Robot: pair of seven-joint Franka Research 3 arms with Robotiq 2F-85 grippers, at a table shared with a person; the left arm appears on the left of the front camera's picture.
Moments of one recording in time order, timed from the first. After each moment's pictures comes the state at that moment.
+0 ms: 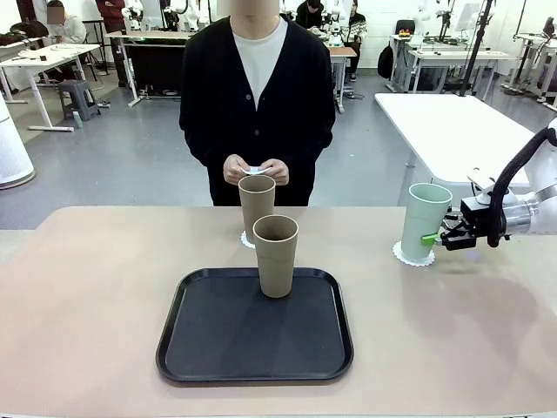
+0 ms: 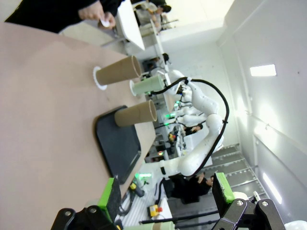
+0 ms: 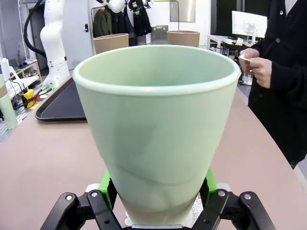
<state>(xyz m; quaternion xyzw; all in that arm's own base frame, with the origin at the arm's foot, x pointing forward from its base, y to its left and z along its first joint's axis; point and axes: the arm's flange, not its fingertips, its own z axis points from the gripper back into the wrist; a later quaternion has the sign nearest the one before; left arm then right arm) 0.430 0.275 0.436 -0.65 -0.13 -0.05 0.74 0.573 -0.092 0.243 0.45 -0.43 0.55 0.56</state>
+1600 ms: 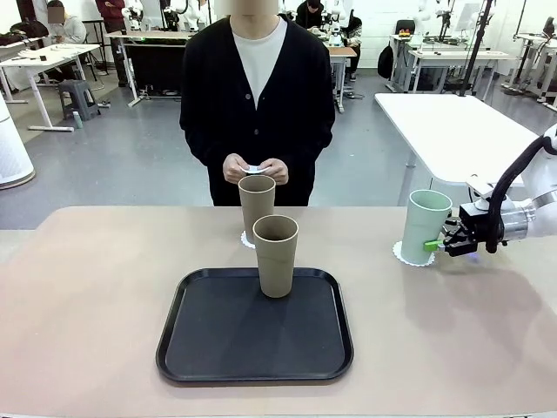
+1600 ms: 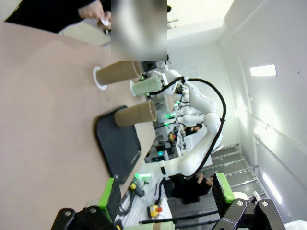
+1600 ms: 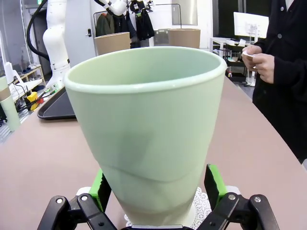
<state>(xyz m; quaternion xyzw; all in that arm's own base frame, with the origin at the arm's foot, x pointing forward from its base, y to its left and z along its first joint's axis) 0.430 0.275 0.436 -0.65 -0.13 -0.05 0.74 0.576 -0.094 0.226 0.47 -0.43 0.54 0.55</state>
